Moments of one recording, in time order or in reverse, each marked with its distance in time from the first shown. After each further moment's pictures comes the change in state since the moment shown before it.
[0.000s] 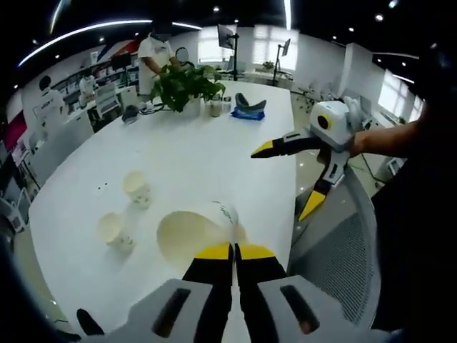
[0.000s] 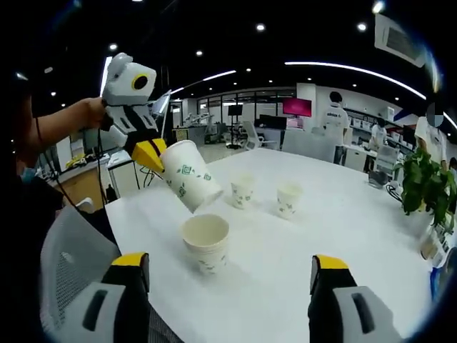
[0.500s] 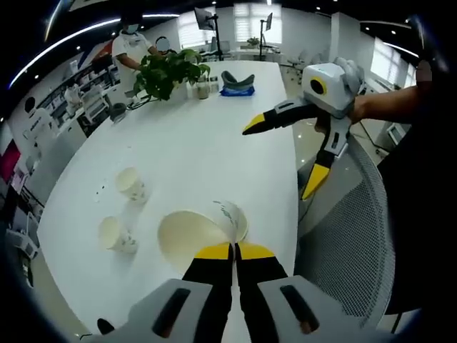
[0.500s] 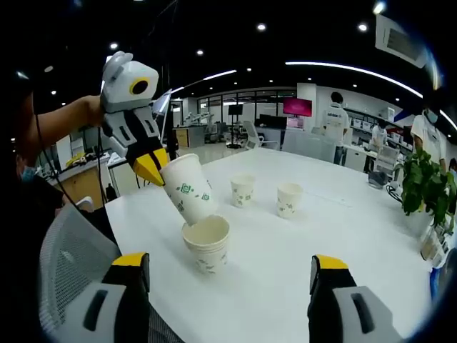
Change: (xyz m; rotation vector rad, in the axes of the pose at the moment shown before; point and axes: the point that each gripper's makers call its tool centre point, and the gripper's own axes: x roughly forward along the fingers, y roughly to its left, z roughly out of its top) left arm 0.012 0.002 -0.018 0.122 0.118 0.014; right arm 0.000 0.000 -0.002 -0.002 0.002 -0.003
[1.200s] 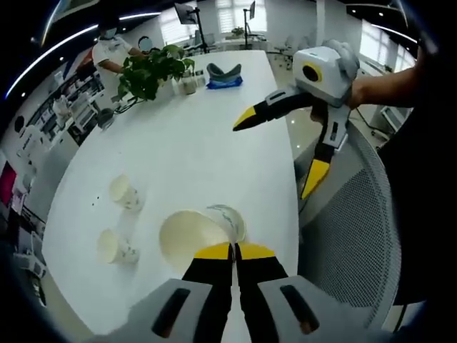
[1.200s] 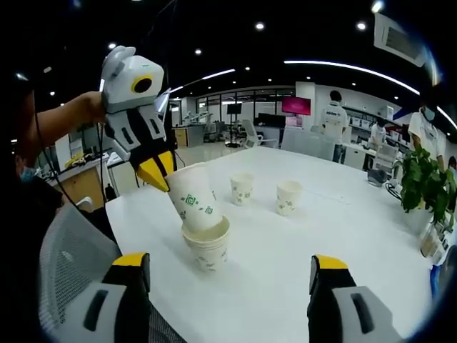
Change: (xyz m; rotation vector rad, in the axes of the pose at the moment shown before) left arm 0.015 -0.011 0.009 0.095 0.054 -0.026; right arm 0.000 0.000 -0.005 0.006 0.008 -0.005
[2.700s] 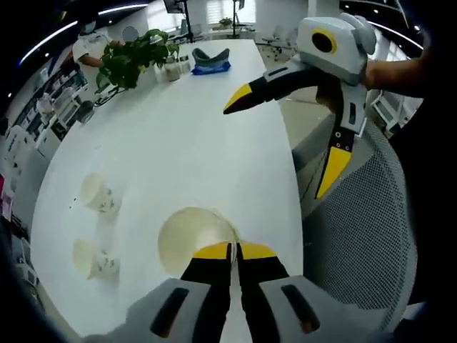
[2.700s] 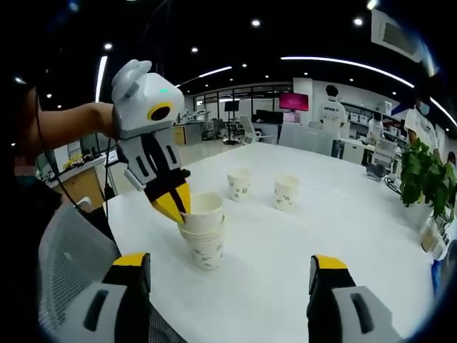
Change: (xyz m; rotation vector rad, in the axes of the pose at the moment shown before) left arm 0.058 0.001 -0.016 0.010 0.055 -0.098; right arm 0.001 -0.004 -0.006 0.020 0.016 -0.004
